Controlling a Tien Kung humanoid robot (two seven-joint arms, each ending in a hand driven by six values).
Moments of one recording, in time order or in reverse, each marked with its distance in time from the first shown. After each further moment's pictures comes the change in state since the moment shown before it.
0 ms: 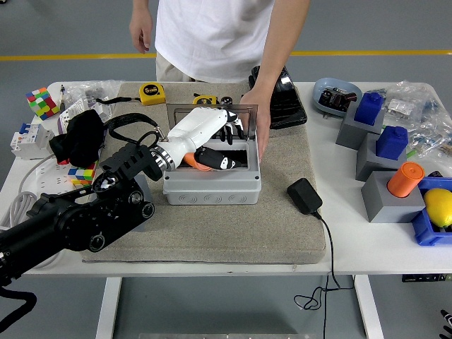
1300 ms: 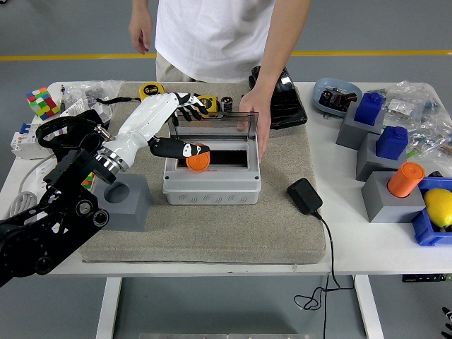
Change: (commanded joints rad) left arm 0.265 0.183 -0.296 -0.325 0.036 0.001 -0.010; right arm 0.002 -0.006 0.009 0.001 -0.005 0.002 0.002
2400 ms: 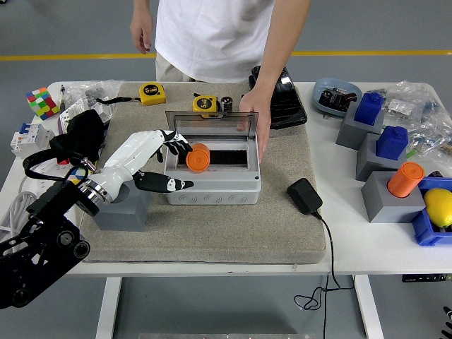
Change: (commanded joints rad) left arm 0.110 0.066 0.037 -0.058 -0.013 -0.043 0.021; right arm -0.001 0.004 0.025 0.003 -0.007 0.002 0.007
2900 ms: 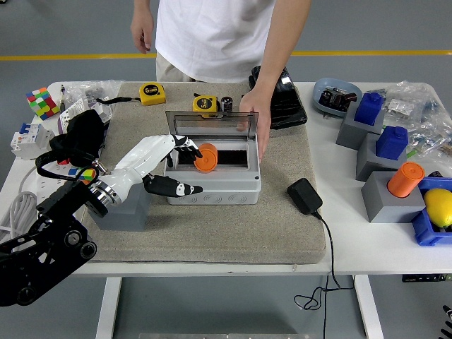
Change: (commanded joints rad) left arm -0.040 -0.012 0.049 -0.003 -0.047 -0.002 -0.002; right arm 0.001 0.000 0.000 0.004 -0.001 -0.002 0.002
